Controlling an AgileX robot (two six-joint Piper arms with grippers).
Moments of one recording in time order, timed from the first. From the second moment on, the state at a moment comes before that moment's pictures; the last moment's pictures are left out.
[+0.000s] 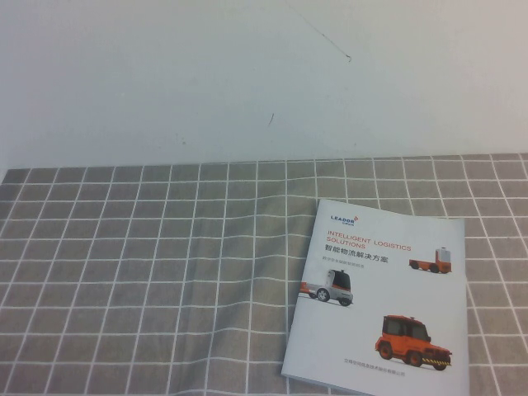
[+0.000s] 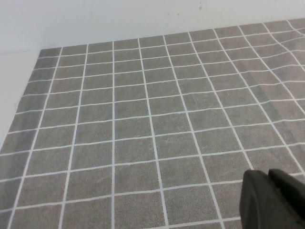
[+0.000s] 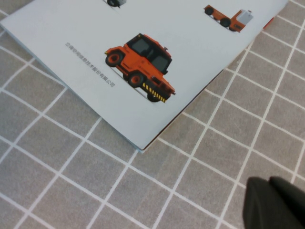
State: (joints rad) right arm 0.36 0.48 -0.32 0.01 0.68 -0.21; left arm -0.06 -0.01 0.02 -0.12 0.36 0.09
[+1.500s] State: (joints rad) right arm 0.01 -0.01 0.01 -0.10 0.44 -0.10; left arm -0.06 -0.01 0.02 -0.12 0.36 0.10
